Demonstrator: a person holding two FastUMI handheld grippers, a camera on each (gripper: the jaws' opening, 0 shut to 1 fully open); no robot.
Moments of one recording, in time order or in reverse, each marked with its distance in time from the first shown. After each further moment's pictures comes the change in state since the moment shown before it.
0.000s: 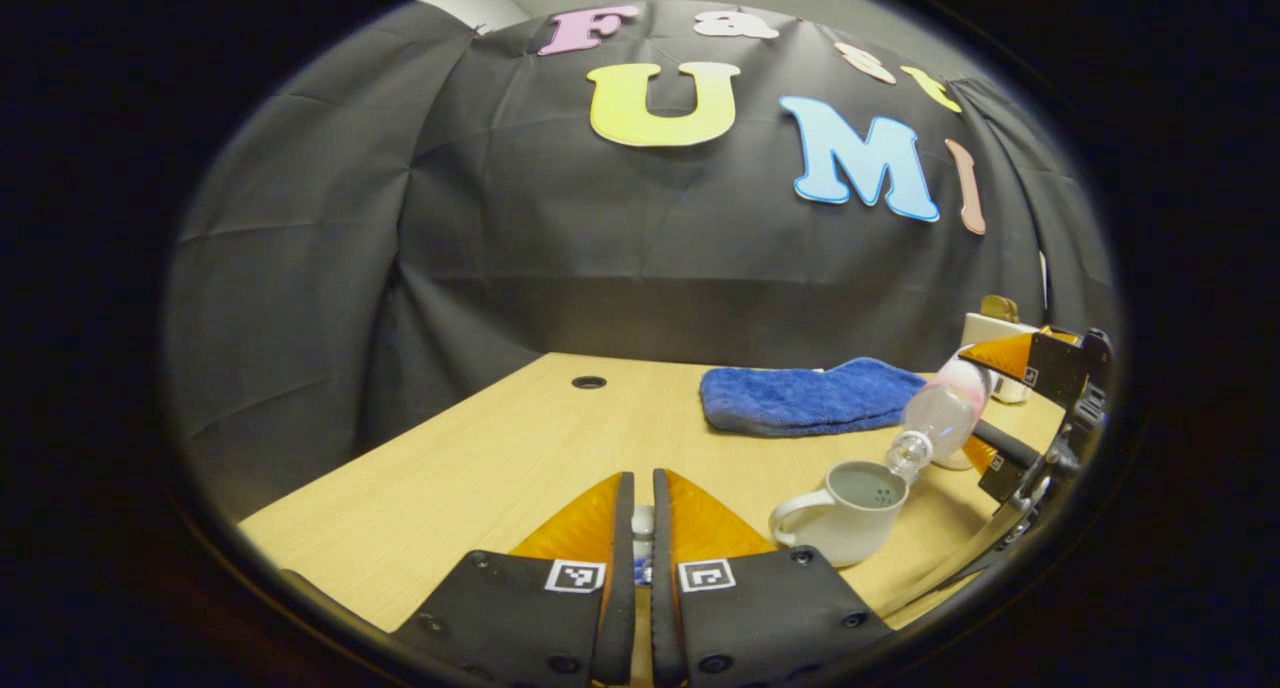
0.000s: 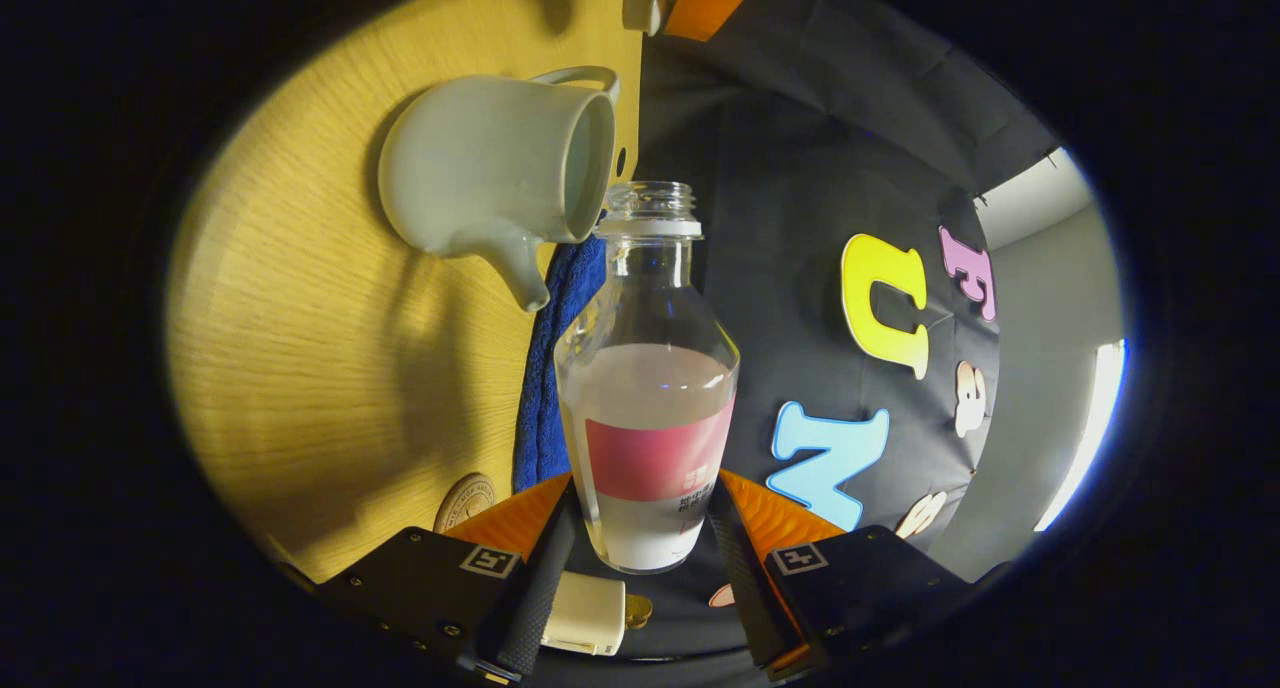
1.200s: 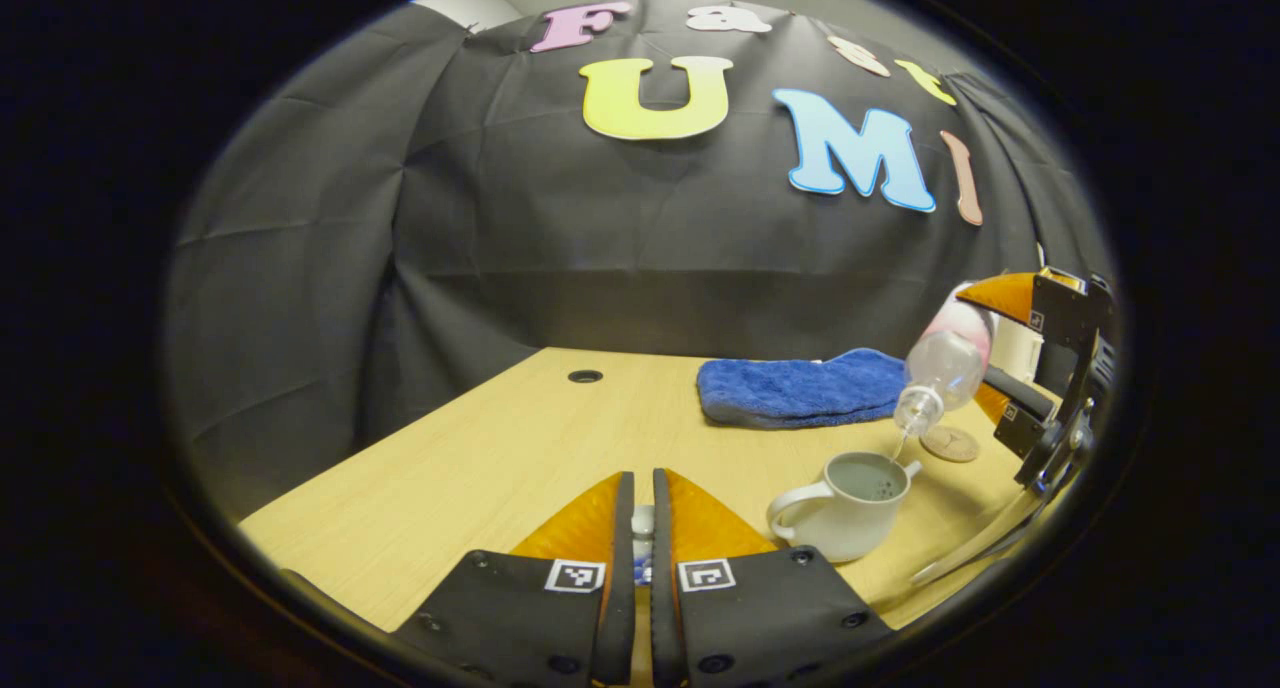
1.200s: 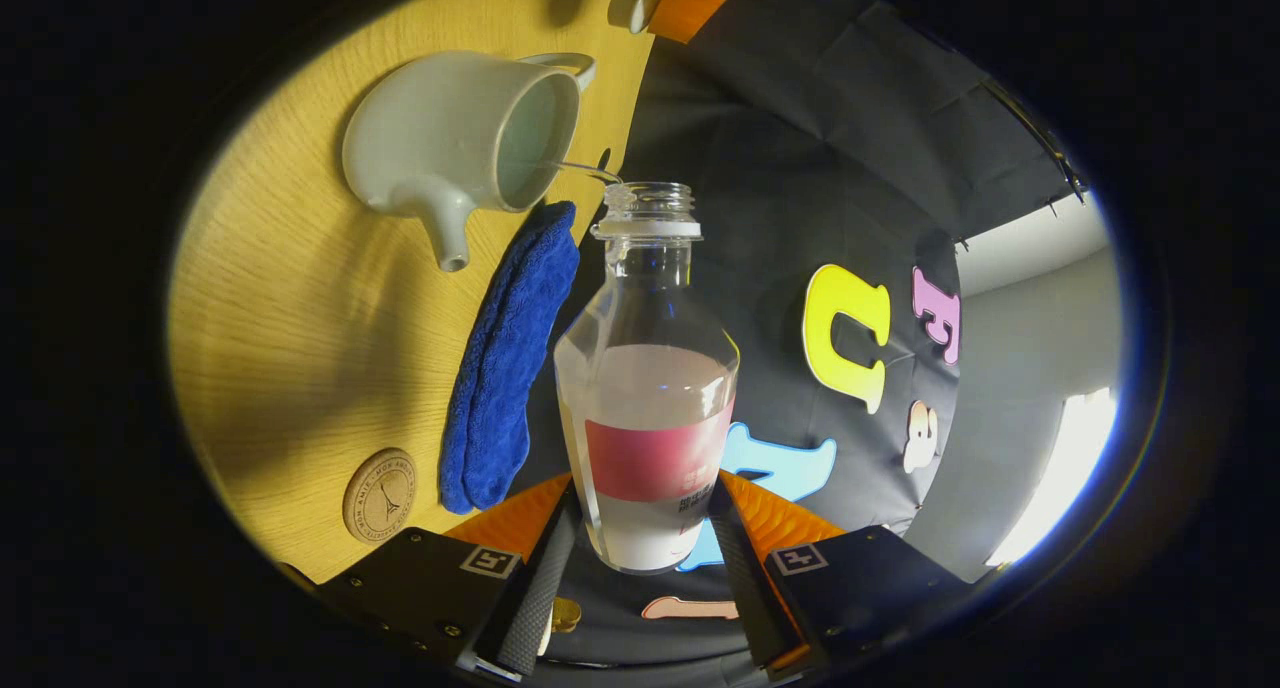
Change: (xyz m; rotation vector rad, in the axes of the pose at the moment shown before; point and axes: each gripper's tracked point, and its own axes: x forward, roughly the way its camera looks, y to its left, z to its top) left arm 0.000 -0.004 -0.004 0.015 0.019 -0.002; right arm 0.008 -0.044 -0.001 -0.124 -0.036 -0.126
